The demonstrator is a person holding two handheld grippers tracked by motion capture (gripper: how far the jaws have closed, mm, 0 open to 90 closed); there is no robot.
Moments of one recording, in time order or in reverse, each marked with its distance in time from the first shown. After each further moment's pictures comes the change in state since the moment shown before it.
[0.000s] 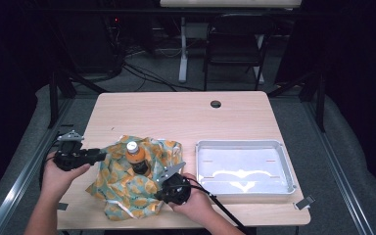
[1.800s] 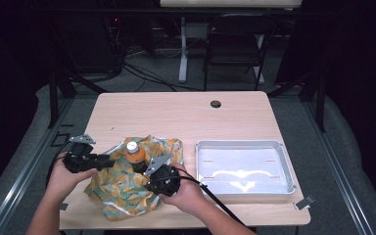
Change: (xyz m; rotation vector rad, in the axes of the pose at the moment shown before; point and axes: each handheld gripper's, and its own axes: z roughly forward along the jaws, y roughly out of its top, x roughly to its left) left arm -0.016 0.003 0.017 0.123 -0.135 0.072; right arm 0.010 0.044 -0.006 0.008 -0.037 -0.131
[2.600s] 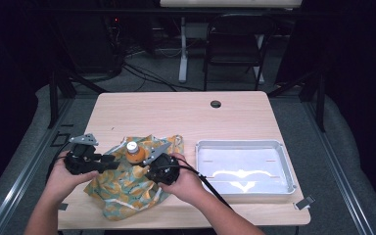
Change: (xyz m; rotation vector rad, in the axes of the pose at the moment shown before) left arm -0.026 0.013 -0.016 -0.020 -0.051 0.096; right arm -0.019 0.017 -0.004 -0.005 -0.045 0.023
